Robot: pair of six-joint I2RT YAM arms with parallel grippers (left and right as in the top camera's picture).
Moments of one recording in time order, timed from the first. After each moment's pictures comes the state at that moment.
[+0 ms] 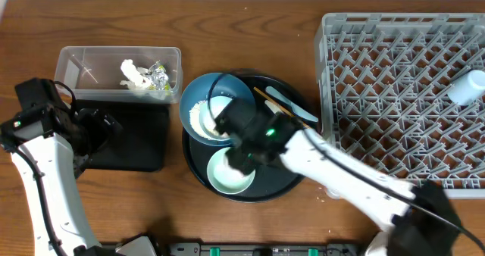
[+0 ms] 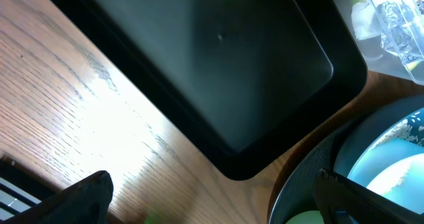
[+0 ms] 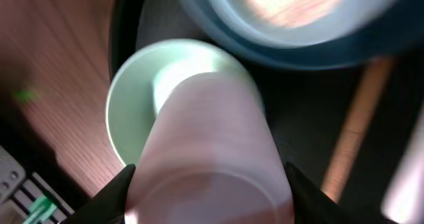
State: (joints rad) left arm 0.47 1.34 1.19 -1.21 0.10 -0.39; right arm 0.88 1.69 1.34 -0.91 -0.10 0.15
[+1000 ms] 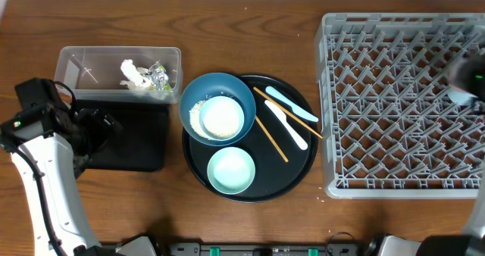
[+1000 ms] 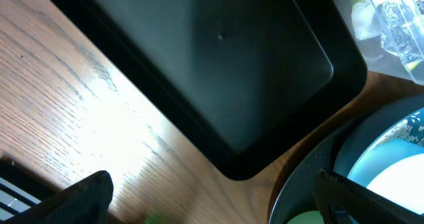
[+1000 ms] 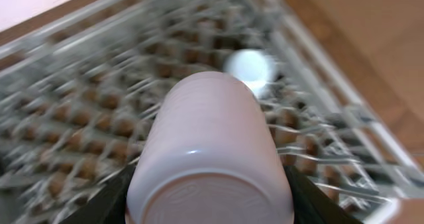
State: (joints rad) left arm 0.47 1.34 1.19 -1.21 0.10 -0.39; right arm -0.44 1.48 1.51 -0.87 0.13 0.13
